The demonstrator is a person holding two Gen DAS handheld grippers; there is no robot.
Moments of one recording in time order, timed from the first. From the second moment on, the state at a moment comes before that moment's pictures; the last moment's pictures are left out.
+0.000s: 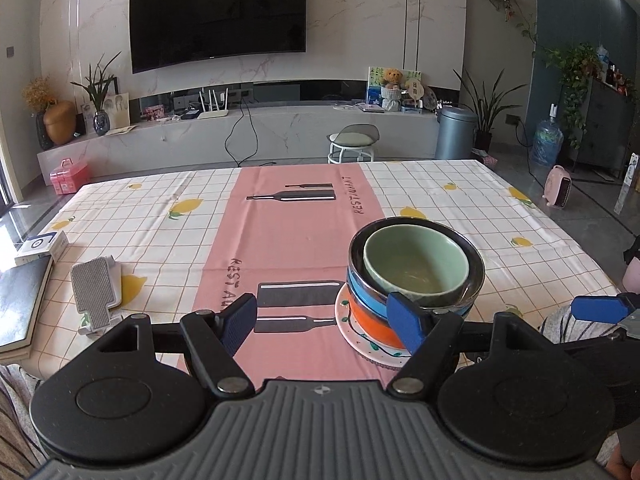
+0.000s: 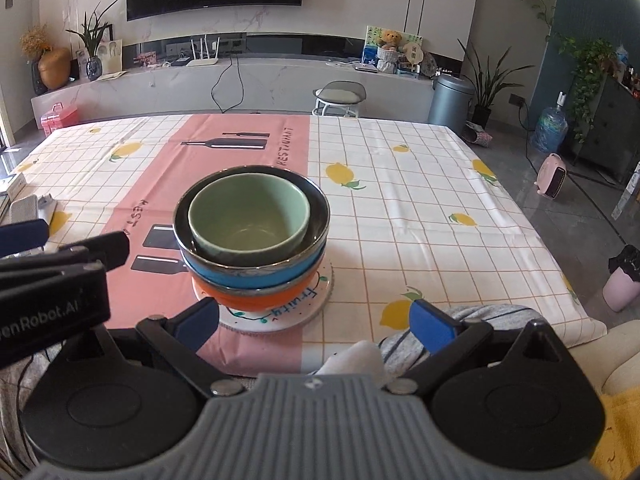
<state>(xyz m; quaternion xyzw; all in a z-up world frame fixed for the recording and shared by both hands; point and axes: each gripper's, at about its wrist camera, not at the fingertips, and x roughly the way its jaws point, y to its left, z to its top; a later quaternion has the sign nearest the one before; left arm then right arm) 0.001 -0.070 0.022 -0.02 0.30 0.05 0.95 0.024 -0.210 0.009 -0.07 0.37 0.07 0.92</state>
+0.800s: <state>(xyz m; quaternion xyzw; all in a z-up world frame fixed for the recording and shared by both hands) -0.010 -0.071 0.029 -0.02 0.30 0.06 0.95 0.017 -0.201 0.015 -0.06 0.36 0.09 0.93</state>
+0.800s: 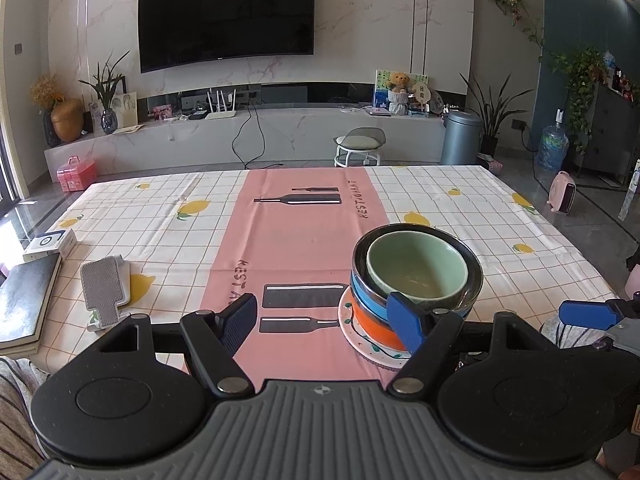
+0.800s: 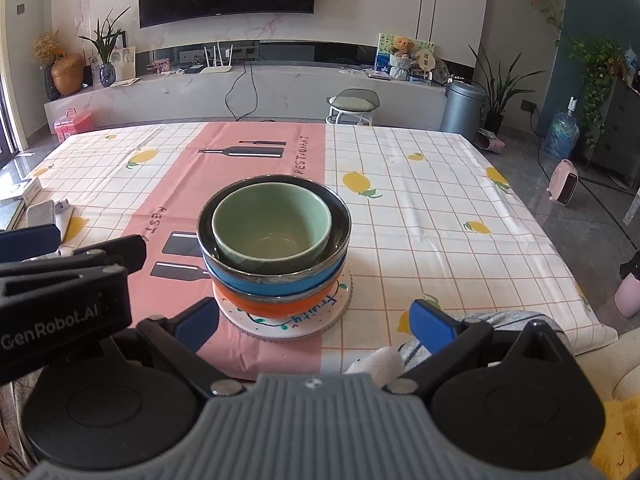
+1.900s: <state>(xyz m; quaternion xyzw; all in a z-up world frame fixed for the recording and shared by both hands) -0.010 -0.064 0.025 -0.04 0.31 0.05 0.95 0.015 -0.197 0.015 -0.07 0.36 0.10 0.93</state>
